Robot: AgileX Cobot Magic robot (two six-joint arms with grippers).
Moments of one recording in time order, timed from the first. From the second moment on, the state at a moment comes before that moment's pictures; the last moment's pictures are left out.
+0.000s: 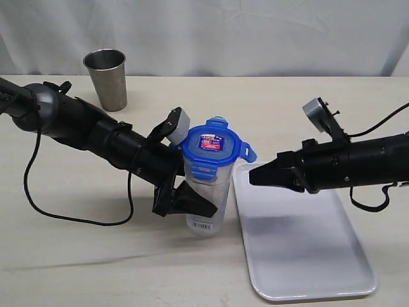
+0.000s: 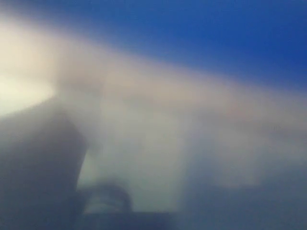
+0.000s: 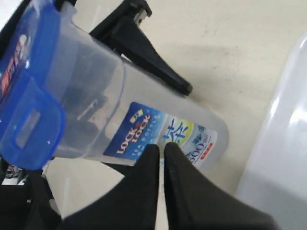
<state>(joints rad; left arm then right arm) -0.24 2.21 -1.22 -1.36 1.07 2.11 0.04 1.77 -0.74 1.51 0.96 -1.40</state>
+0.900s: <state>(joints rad) -0.24 2.20 -1.27 -1.53 0.78 2.11 0.22 1.66 -1.50 0.41 1.02 -0.18</state>
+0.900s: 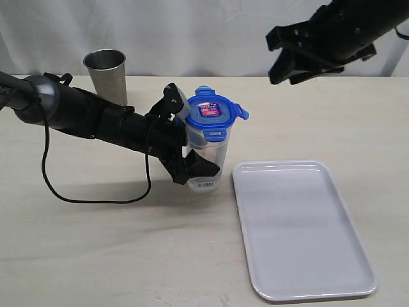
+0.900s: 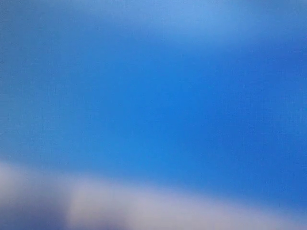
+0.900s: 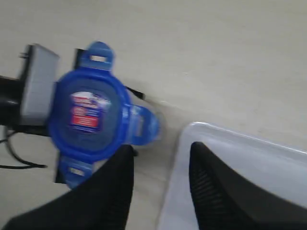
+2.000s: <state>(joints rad) -0.20 2.20 -1.27 -1.52 0.79 2.11 0.30 2.00 -1.55 0.81 0.98 -0.44</state>
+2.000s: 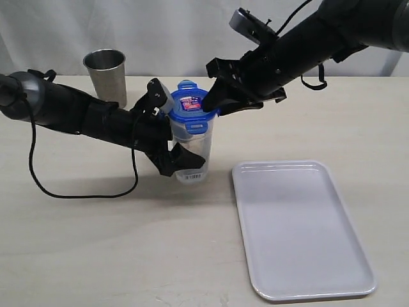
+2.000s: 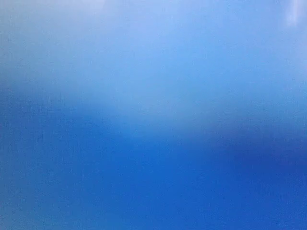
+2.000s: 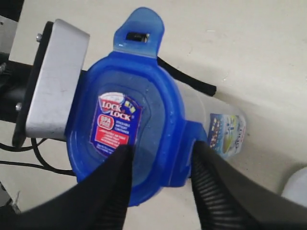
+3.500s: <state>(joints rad) -0.24 2.20 -1.28 -1.42 0.84 2.11 0.24 1.84 -1.52 0.84 1.14 -0.93</state>
